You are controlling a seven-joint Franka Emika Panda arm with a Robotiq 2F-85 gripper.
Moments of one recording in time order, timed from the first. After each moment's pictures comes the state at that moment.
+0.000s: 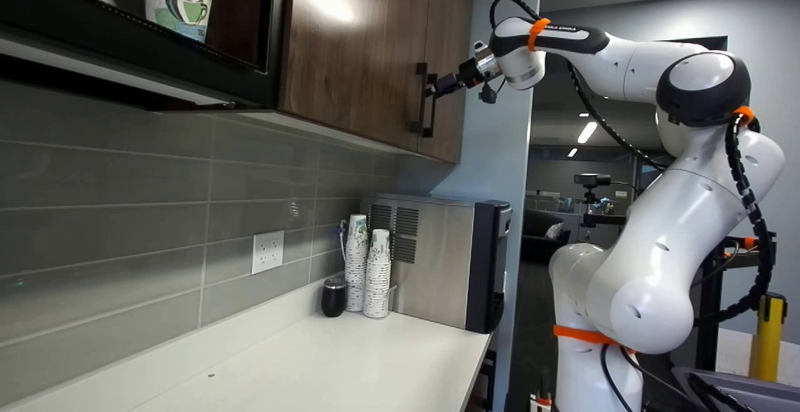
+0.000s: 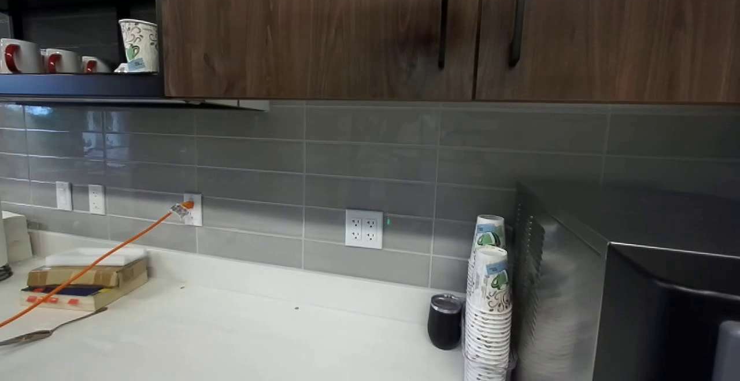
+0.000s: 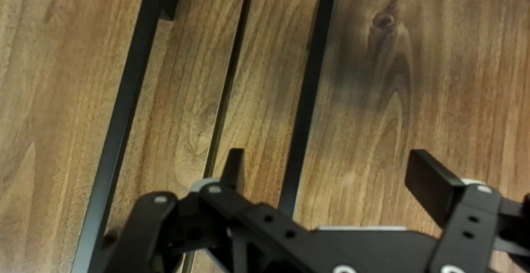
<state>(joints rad) 0.30 -0.69 -0.78 -1.81 0.04 2.35 -0.81</state>
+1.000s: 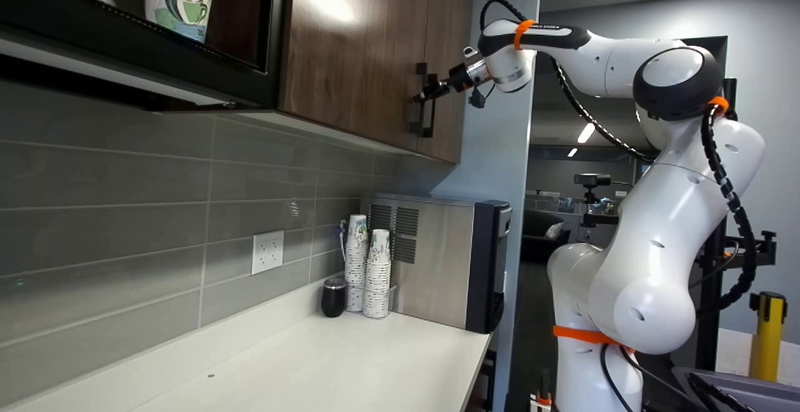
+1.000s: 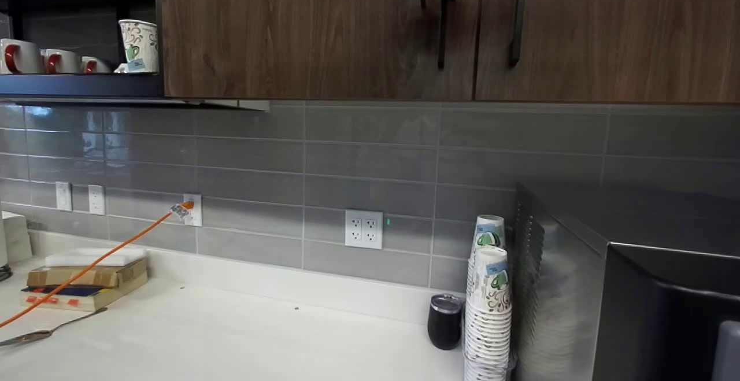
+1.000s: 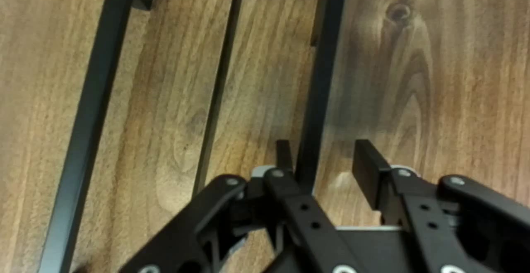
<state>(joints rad) 0.33 -0.59 -0.84 -1.75 0.20 2.34 -0.92</state>
